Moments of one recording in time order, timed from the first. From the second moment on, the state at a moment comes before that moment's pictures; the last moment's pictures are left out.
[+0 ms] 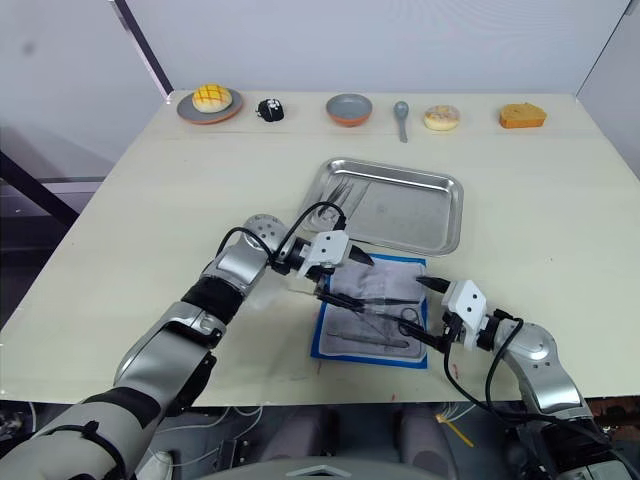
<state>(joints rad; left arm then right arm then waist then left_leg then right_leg) -0.81 0.35 -0.39 0.64 0.04 -0.14 -1.40 0.00 -0.54 0.15 0.05 0.27 -0.13 0.88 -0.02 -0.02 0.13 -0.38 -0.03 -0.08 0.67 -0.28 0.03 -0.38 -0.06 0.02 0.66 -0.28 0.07</state>
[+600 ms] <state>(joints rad) -0.72 0.37 -0.40 0.53 0.03 -0.12 -1.40 0.00 -0.54 0.15 0.05 0.27 -0.13 0.88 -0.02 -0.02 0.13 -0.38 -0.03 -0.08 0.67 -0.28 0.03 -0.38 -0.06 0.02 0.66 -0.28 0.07</state>
